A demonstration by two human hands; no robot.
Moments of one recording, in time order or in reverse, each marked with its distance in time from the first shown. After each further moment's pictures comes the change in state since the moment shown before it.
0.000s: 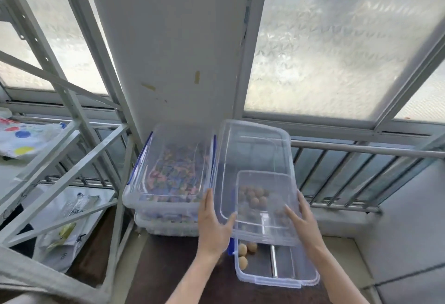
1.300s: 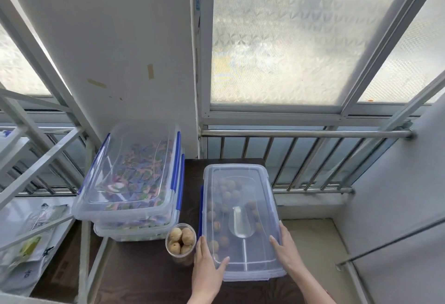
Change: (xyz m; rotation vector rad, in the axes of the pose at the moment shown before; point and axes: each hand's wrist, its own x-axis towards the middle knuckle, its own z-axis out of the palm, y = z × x) left_hand -0.057 -0.071 0.107 0.258 -0.292 -0.278; right_hand 0.003 0.129 -0.055 -0.411 -0.061 0.211
